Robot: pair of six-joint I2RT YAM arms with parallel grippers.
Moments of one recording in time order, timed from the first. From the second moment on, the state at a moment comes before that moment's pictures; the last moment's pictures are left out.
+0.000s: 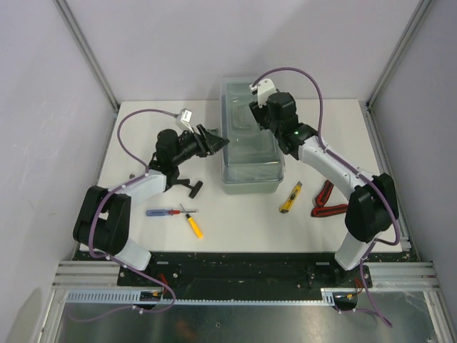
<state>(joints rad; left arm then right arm) -0.32 1.54 0.82 0.60 0.50 -0.73 0.57 1.72 1.49 -0.08 0.27 -0.25</state>
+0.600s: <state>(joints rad) -0.32 1.54 0.82 0.61 0.50 -0.74 0.61 1.70 1.51 -0.21 0.07 -0.31</state>
